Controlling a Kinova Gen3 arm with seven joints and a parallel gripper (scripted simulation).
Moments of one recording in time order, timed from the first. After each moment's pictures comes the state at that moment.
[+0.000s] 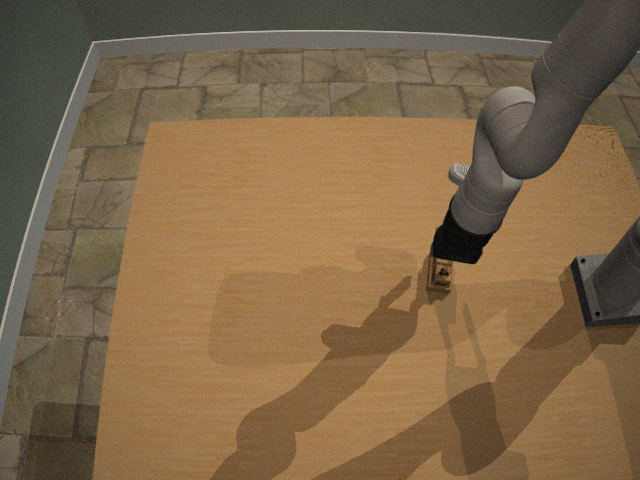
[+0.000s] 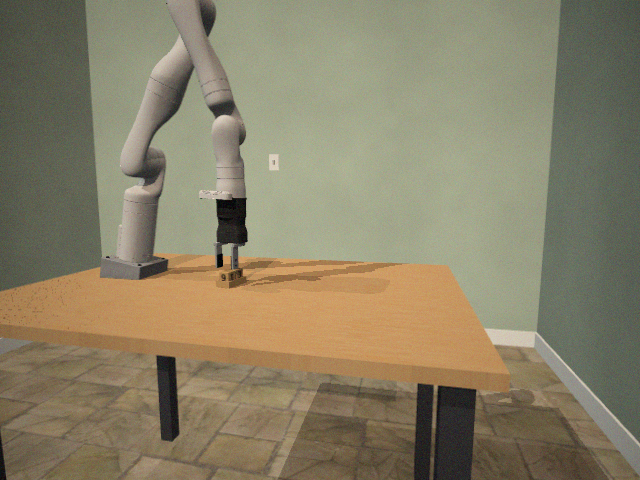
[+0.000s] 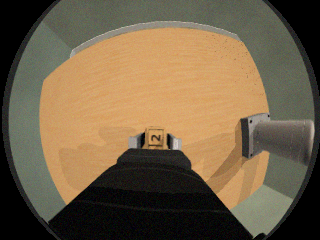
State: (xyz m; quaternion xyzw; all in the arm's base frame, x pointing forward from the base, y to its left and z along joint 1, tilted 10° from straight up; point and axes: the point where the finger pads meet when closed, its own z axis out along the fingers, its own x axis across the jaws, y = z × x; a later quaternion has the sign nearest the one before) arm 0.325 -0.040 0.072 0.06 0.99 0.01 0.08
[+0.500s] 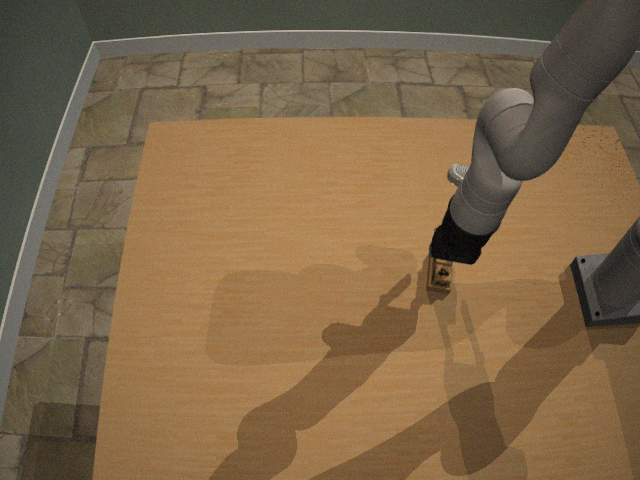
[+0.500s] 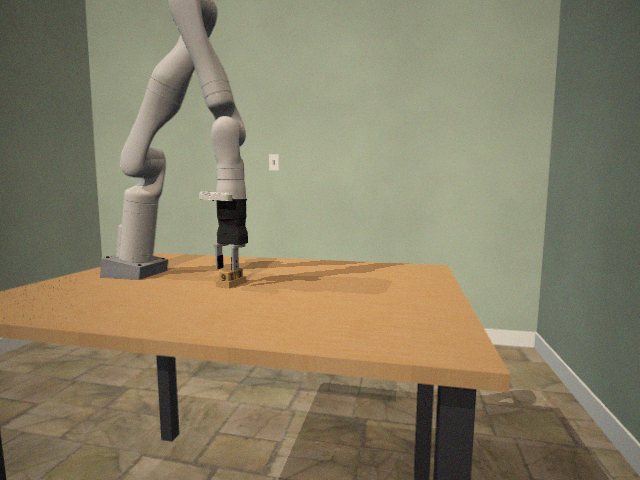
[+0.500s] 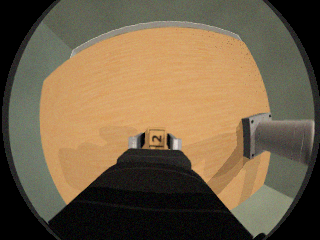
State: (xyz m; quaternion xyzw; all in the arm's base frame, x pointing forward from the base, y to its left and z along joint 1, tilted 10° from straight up) arm 0.328 -0.040 0.070 0.06 0.99 0.01 0.09
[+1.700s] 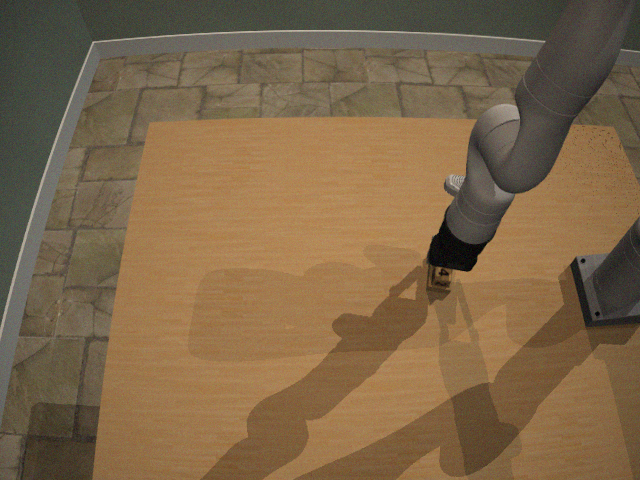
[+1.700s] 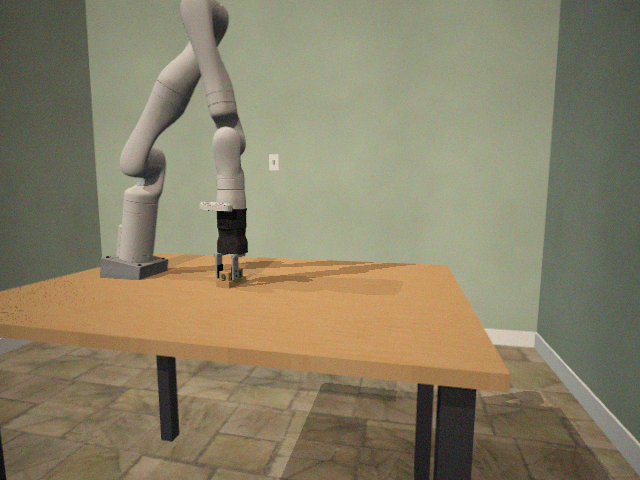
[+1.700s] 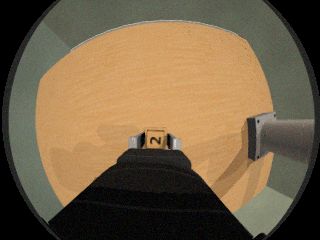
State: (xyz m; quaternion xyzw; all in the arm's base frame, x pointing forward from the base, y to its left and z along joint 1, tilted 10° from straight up) arm 0.330 -0.039 0.045 0.06 0.99 0.01 0.08
